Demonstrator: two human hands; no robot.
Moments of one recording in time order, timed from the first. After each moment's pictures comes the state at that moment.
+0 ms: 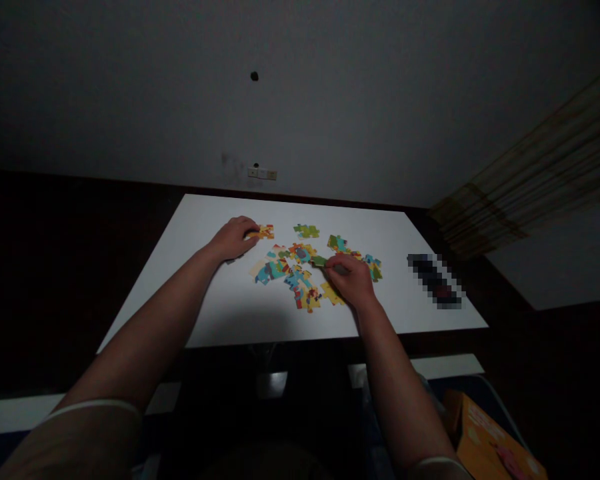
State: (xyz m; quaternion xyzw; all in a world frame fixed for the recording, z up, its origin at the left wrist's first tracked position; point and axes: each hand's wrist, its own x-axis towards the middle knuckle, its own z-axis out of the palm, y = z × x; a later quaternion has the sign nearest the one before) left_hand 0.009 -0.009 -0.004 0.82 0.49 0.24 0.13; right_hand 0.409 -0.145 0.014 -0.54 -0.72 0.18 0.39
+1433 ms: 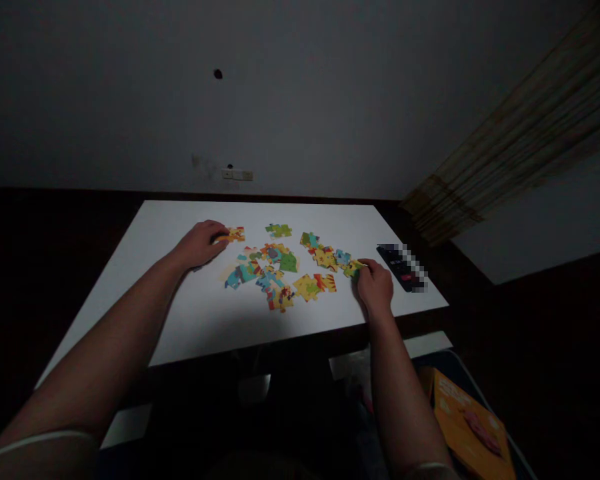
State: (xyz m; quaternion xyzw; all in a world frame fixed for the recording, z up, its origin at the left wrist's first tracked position) left_hand -0.001 0.002 -0.011 0.82 0.48 0.26 0.14; right_hand 0.523 -0.177 -0.005 -0.78 -0.55 -0.02 0.30
